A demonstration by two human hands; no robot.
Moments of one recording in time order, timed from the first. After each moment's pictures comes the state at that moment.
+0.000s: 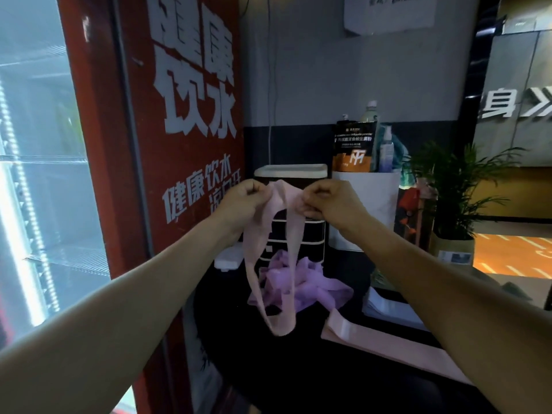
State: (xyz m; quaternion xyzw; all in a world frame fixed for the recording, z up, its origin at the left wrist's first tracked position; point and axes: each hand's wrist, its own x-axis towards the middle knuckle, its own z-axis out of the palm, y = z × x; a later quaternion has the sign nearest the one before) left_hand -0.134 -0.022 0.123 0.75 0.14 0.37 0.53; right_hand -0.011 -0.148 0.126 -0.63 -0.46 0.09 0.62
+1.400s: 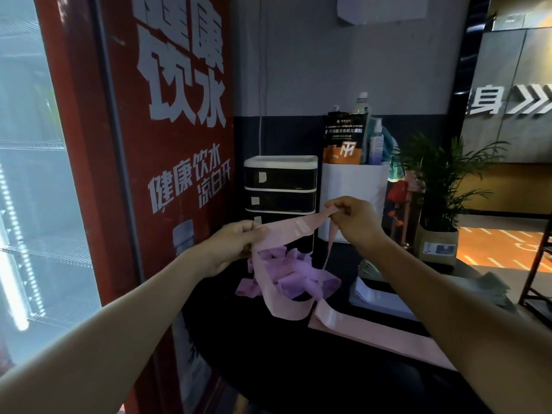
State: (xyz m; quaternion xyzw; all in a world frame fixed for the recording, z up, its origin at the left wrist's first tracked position) left_hand -0.139 -0.022 0.065 0.76 0.15 0.18 0.60; right_hand 0.031 -0.175 0.077 -0.73 -0.37 -0.04 0.57
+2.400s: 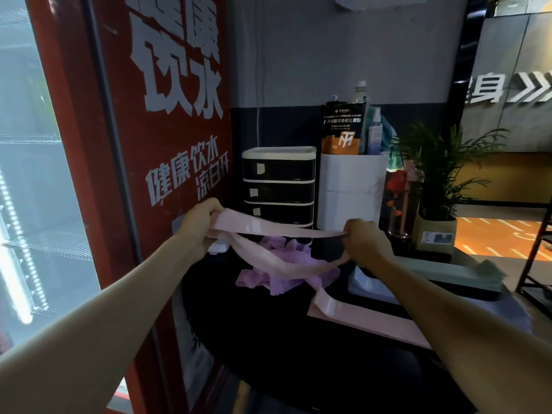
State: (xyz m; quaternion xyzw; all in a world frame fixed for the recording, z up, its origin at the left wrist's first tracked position) left_hand -0.149 0.005 0.070 0.55 0.28 0.38 0.69; right_hand 0.043 -0.193 0.036 -0.90 -0.33 -0.11 0.25
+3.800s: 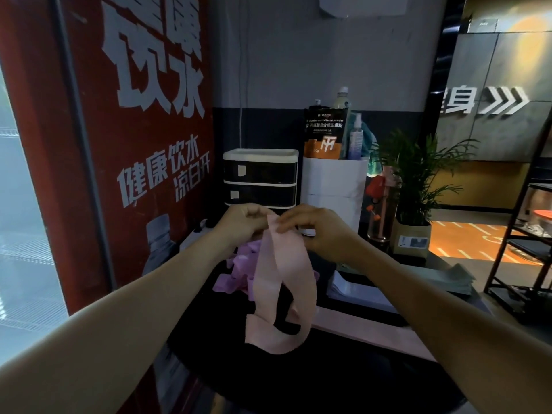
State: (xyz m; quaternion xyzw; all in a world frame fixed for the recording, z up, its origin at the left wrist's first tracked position) left_hand -0.087 -0.041 0.068 0.76 0.13 0.26 0.59; right_hand 0.009 -0.199 0.077 -0.70 -0.63 -0.05 0.33
